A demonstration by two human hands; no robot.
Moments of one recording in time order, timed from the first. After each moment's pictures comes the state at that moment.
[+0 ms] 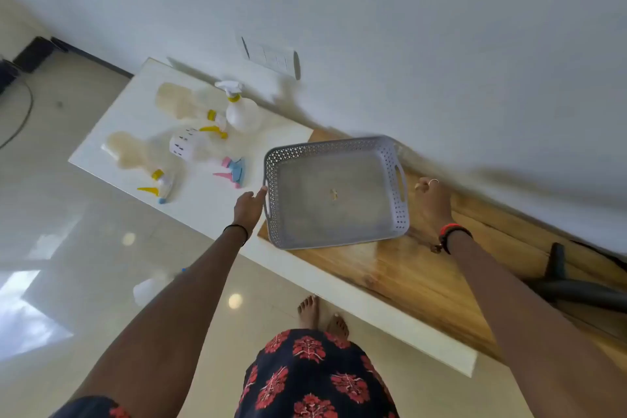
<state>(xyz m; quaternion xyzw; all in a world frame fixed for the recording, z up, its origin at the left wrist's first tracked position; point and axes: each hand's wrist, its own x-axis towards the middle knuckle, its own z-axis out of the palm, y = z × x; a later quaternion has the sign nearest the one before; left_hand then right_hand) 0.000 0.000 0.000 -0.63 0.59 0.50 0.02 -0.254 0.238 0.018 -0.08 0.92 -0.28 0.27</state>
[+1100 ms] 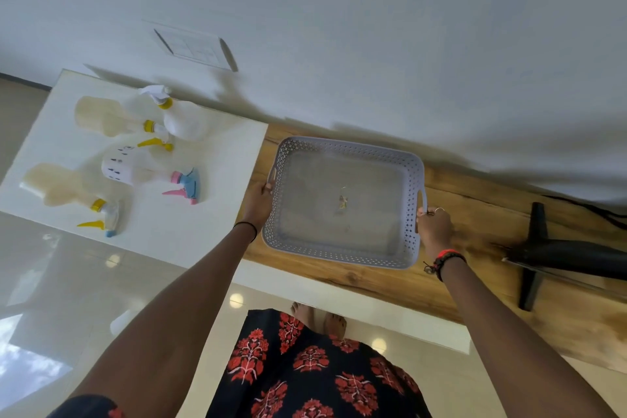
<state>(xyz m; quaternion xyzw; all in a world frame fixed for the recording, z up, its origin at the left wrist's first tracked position) -0.090 0.030 -0.047 -0.52 0.67 0.52 0.05 -0.248 0.317 -0.047 0.18 0.89 -0.33 0.26</state>
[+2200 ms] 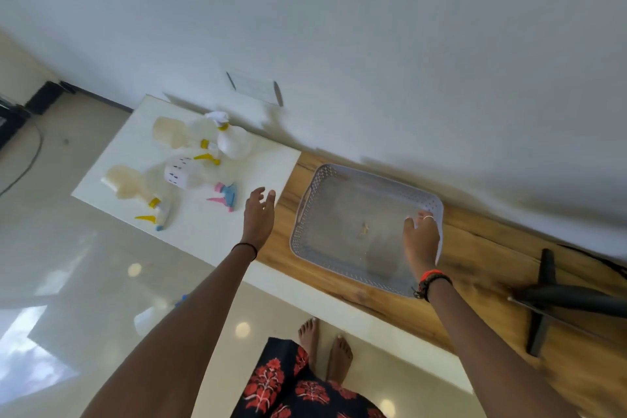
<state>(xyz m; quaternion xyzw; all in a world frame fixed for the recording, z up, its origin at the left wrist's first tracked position) -0.045 0.031 0.033 -0.55 0.68 0.48 -0.09 -0.214 0.270 0.030 0.01 0.91 -0.37 0.20</state>
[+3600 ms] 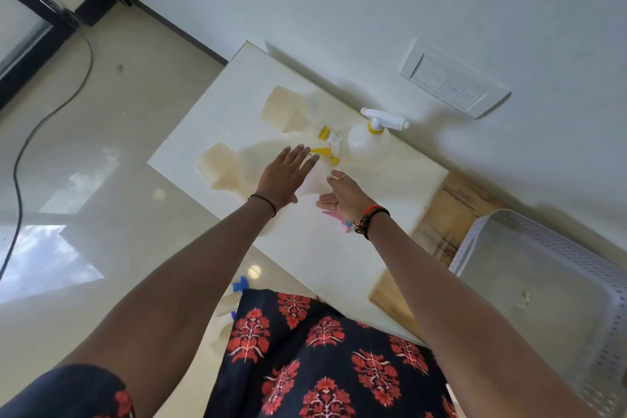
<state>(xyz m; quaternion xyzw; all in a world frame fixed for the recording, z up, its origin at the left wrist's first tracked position) 0.058 -0.288 -0.061 -0.20 0.94 -0.02 0.26 -0.053 -0.192 -0.064 0.11 0.65 -0.40 0.64</state>
